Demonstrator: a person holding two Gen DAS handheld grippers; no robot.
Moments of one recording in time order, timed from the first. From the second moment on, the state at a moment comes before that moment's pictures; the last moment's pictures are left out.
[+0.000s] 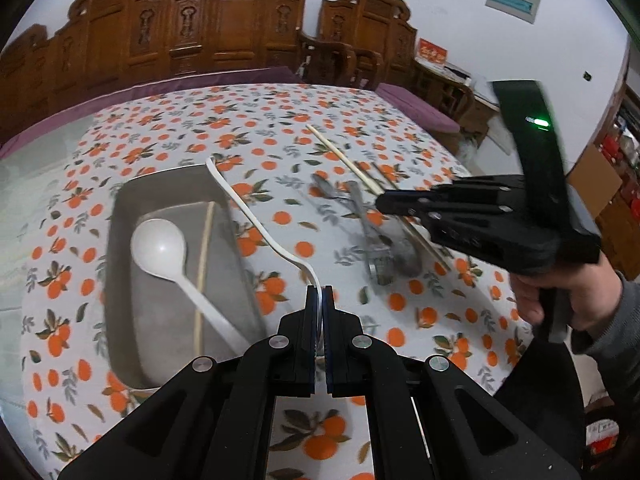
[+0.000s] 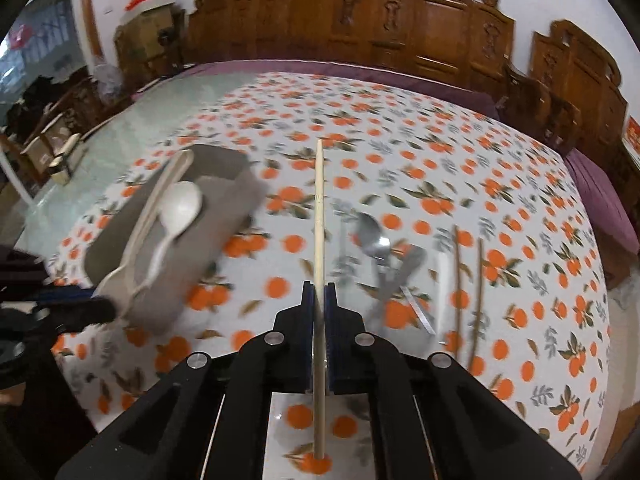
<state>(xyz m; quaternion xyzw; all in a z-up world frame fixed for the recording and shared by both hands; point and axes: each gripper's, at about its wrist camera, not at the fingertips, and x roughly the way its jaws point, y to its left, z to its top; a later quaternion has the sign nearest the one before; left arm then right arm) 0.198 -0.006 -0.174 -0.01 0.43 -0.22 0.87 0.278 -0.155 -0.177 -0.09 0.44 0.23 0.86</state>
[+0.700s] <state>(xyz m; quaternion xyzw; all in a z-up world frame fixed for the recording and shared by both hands) 0.234 0.044 -0.212 -0.01 0.49 -0.13 0.86 0.251 -0.108 -0.174 -0.08 0.44 0.28 0.85</state>
